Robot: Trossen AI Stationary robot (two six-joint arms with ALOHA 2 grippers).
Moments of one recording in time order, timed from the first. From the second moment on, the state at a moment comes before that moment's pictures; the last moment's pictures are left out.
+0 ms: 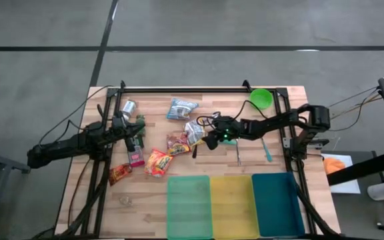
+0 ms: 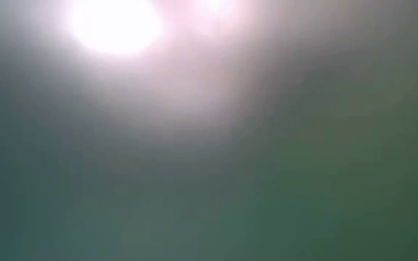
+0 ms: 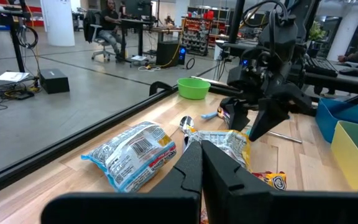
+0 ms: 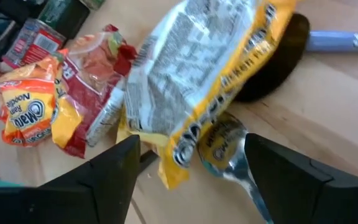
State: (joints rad) left arm 0.21 0.02 0.06 -0.13 -0.21 -0.10; right arm -0.18 1.71 0.71 0.35 0.01 0.73
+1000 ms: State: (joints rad) left arm 0.21 0.02 0.06 -0.13 -0.21 -0.10; right arm -0.18 1.71 0.72 0.36 0.05 0.64
